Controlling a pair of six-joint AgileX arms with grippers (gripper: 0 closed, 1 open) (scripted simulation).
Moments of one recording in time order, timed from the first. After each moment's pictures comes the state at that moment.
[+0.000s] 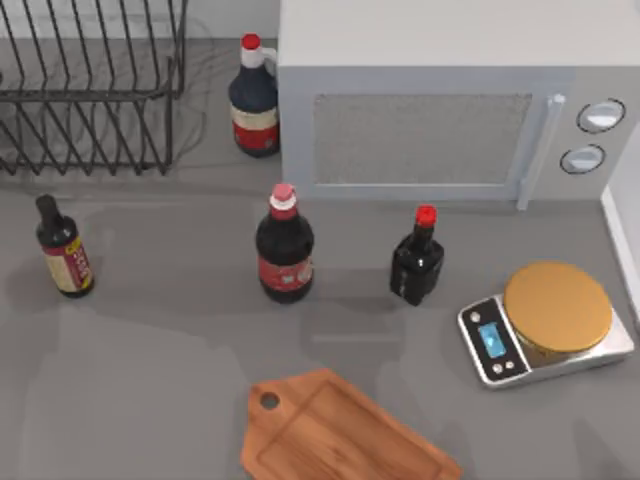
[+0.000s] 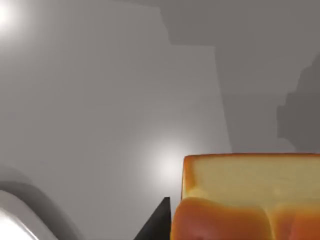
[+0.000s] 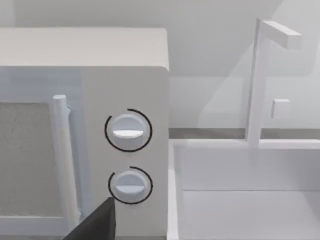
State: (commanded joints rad) left arm 0.20 1.95 1.66 -1.20 0.01 0.28; right arm 0.00 0.00 0.00 0.00 0.00 0.00
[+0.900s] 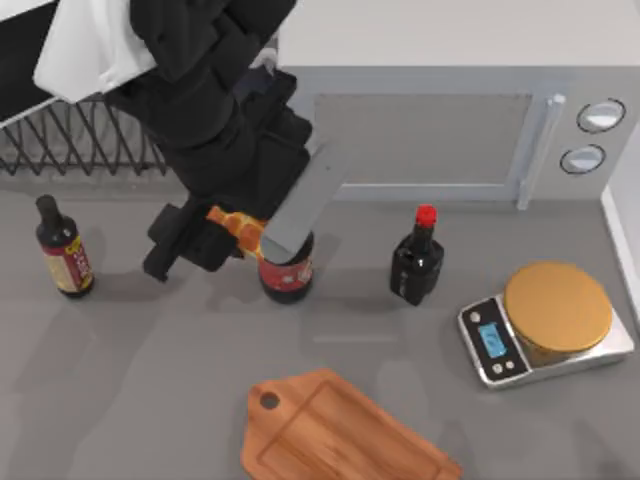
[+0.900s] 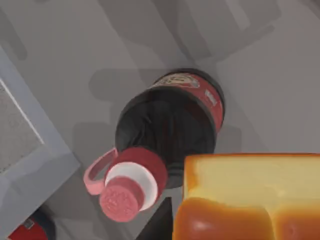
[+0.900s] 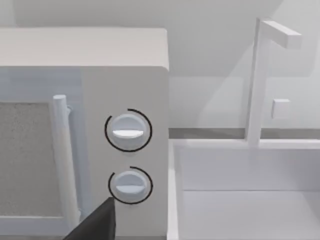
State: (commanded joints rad) left arm -0.60 1.73 1.50 -1.09 0.07 1.56; right arm 0.00 0.00 0.00 0.00 0.00 0.00
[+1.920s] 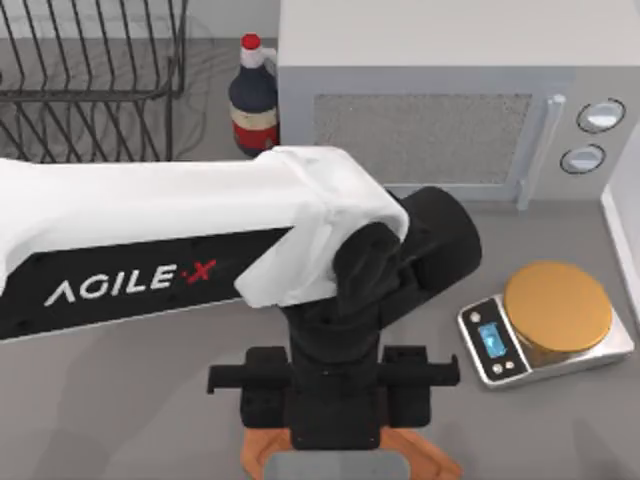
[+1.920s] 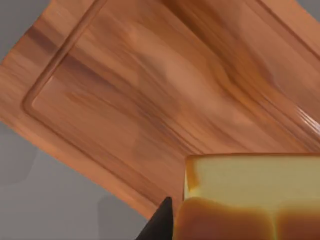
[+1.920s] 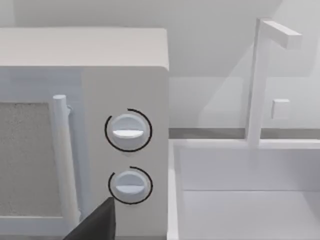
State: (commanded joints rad) left arm -0.99 1.83 1.30 -1.05 0.02 2.17; right arm 0.00 0.00 0.00 0.00 0.00 0.00
